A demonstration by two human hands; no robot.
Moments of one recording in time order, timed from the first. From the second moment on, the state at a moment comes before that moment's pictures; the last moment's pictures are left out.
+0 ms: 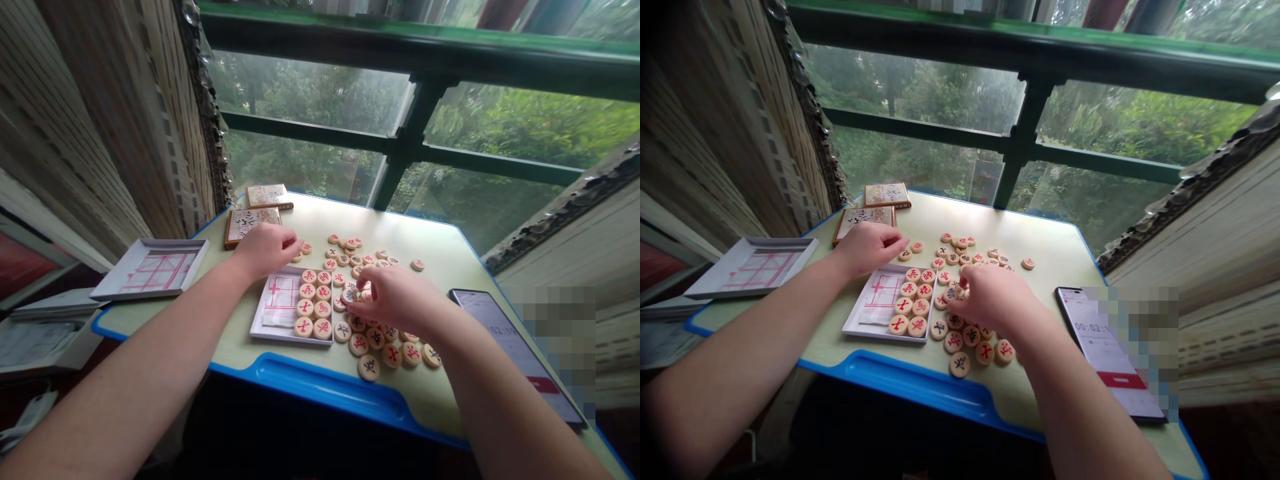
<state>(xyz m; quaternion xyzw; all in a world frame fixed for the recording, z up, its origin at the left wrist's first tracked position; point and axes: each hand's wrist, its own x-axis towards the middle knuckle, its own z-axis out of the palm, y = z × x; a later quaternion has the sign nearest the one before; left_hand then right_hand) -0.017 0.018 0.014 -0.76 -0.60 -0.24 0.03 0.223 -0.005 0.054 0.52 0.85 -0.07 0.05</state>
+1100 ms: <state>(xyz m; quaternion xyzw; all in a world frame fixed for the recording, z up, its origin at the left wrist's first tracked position) -0.015 0.016 0.018 -0.77 -0.61 -0.20 0.00 0.238 0.013 0.049 0.56 0.83 -0.04 0.03</state>
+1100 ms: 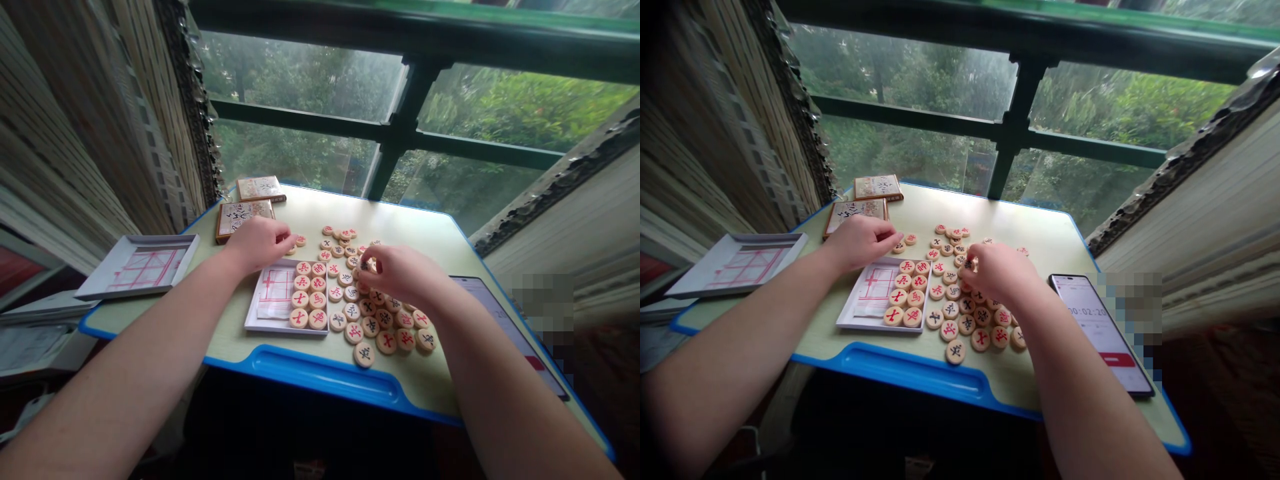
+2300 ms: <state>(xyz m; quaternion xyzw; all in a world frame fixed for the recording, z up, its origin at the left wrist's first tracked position) -0.014 0.018 0.013 -0.78 -0.60 -0.18 0.00 0.260 0.023 0.055 0.65 0.75 -0.03 0.16</state>
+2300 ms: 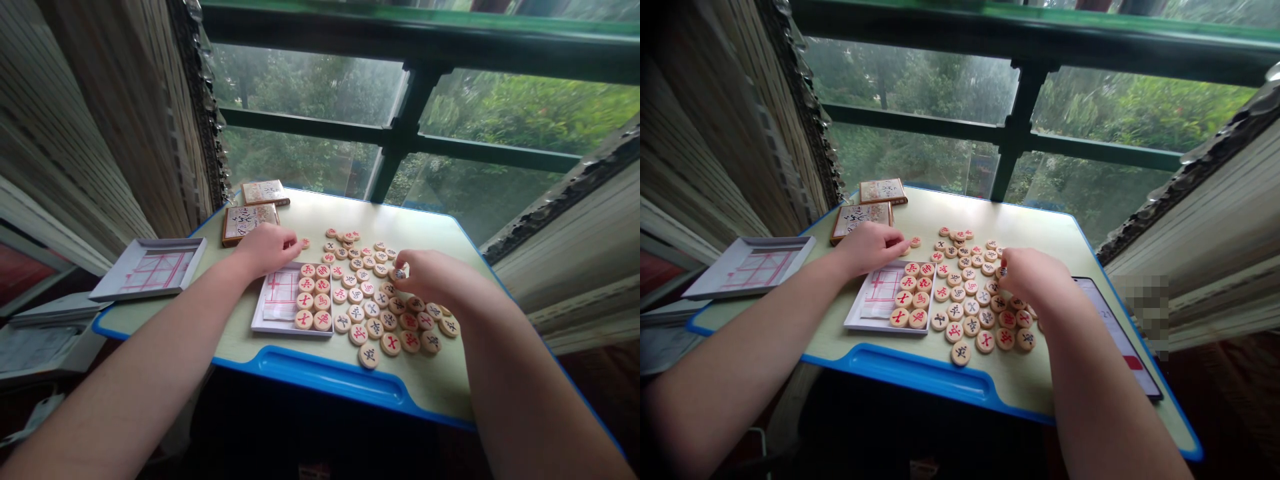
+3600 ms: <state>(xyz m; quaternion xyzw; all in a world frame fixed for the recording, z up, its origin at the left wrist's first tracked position) -0.012 0.019 0.012 -0.79 -0.58 -0.21 -0.05 0.256 0.036 0.025 0.54 0.84 -0.04 -0.06</state>
